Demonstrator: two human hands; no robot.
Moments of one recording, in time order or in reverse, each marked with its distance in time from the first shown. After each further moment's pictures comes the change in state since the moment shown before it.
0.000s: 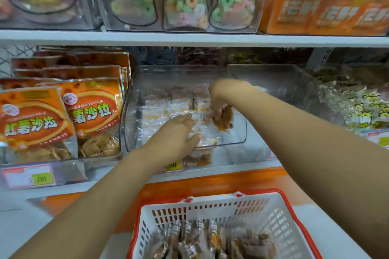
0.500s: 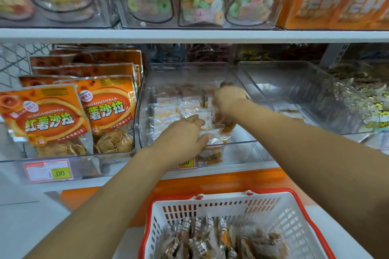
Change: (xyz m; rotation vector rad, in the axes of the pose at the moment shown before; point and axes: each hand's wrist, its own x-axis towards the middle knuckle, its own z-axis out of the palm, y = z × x) left_hand -0.006 -0.003 -0.004 0.096 -0.018 -0.011; right_hand 0.022 -0.017 0.039 0.015 0.227 0.032
